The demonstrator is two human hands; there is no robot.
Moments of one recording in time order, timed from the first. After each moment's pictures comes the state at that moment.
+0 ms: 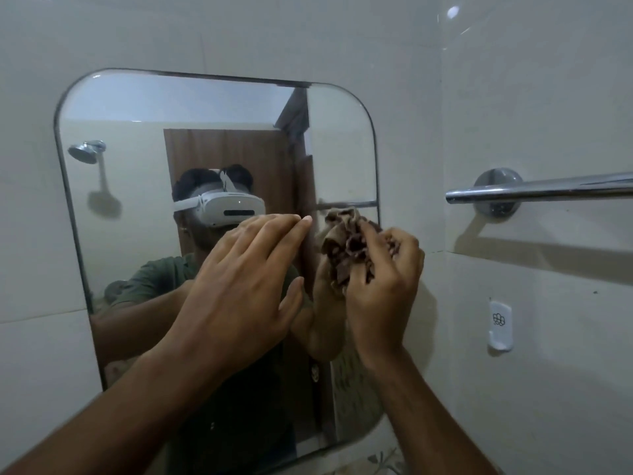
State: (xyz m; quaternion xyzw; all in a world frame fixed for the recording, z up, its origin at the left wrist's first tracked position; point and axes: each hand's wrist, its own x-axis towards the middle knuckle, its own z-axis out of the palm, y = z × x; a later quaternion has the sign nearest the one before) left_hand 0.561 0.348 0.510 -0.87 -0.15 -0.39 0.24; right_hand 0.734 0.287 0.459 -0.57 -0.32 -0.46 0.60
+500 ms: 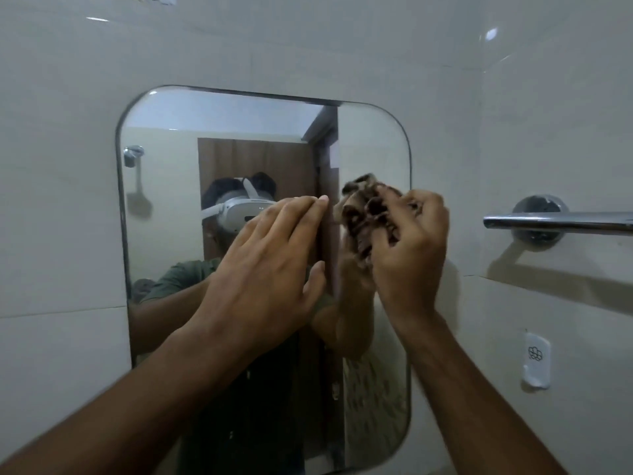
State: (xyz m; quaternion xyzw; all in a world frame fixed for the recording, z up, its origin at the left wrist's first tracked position) left_hand 0.558 0.346 0.534 -0.84 -0.17 -0.45 0.23; right_hand 0.740 0.286 0.526 -0.54 -0.38 -0.50 0.56
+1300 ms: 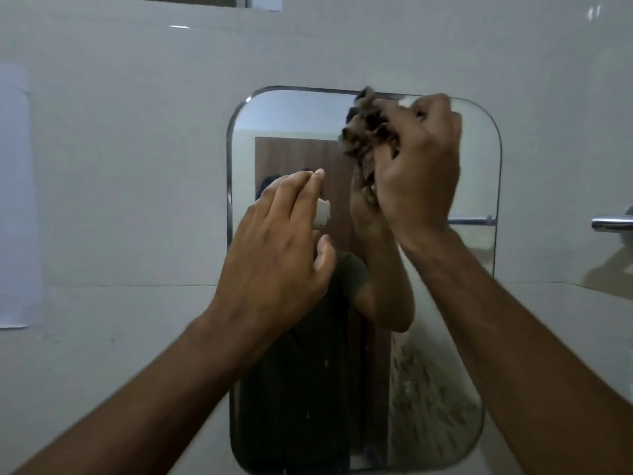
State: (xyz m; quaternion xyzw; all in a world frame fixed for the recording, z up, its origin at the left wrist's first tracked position) left_hand 0.489 0.359 0.536 -0.79 -0.25 -0.52 0.20; right_hand 0.648 0.321 0.614 -0.51 -0.41 -0.51 0.55
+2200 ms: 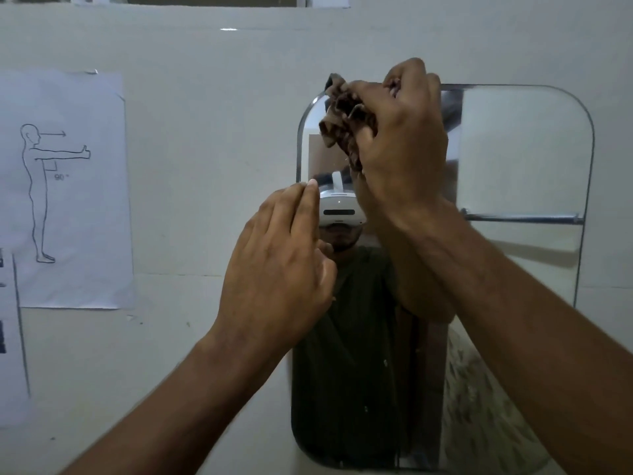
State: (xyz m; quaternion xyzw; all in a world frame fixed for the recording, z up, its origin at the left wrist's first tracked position) left_hand 0.429 0.367 0.516 -0.76 -0.35 -0.50 0.22; right_hand 0.578 0.367 0.633 -0.44 -0.48 -0.54 0.53
